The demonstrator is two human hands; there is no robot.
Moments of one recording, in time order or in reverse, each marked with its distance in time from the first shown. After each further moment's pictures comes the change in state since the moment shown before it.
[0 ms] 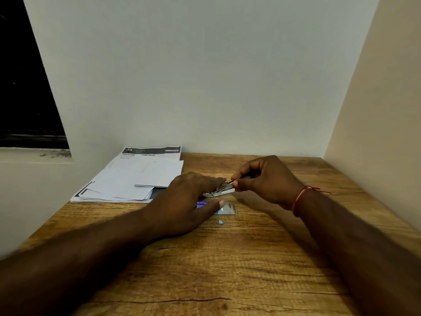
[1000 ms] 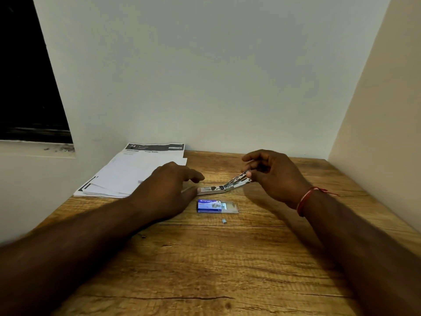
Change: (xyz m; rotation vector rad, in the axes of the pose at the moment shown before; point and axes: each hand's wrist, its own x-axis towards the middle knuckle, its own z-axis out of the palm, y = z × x) left_hand -0.001 -0.028 -0.018 0.005 0.113 -0.216; right_hand 0.005 0.008 -0.005 -0.047 0.134 -0.021
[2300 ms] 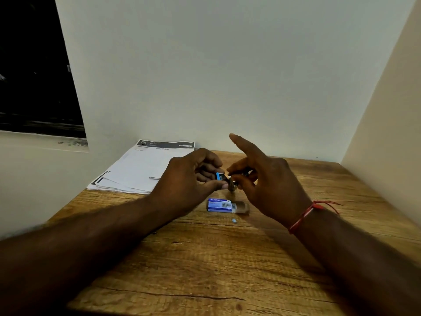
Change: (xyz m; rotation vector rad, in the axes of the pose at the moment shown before) left_hand 0.002 0.011 0.016 -0.537 0.257 0.116; right_hand -0.032 -0.050 0.037 -0.345 0.038 -0.541
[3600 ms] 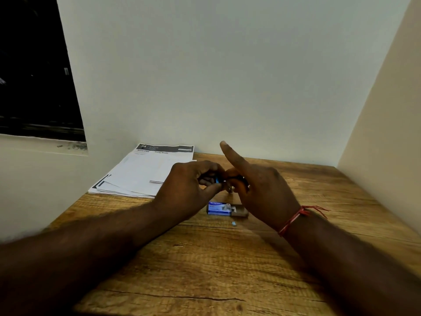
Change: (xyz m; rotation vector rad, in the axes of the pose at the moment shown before) left_hand -0.001 -0.004 0.005 0.191 -0.003 0.088; right_hand -0.001 -0.010 0.005 -0.172 0.024 -0.143
